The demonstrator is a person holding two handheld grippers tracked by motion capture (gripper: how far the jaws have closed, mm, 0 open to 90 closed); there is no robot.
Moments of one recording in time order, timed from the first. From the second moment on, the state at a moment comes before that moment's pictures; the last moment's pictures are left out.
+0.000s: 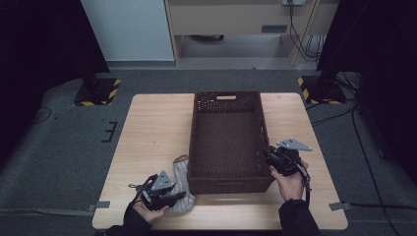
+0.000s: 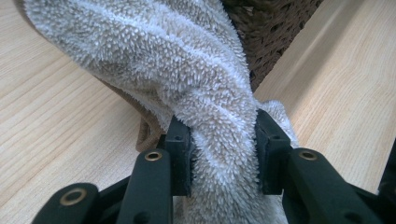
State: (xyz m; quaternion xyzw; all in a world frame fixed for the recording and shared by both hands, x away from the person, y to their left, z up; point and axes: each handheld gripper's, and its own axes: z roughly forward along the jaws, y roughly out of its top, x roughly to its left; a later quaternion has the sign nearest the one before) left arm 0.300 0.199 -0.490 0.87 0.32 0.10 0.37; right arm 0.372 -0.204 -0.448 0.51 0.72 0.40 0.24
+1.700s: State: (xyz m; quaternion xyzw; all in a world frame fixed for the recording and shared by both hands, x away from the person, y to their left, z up) left arm 0.326 0.265 -0.433 0.75 0.43 0.20 0.45; right arm 0.372 -0.202 -0.446 0.51 0.73 0.39 0.25
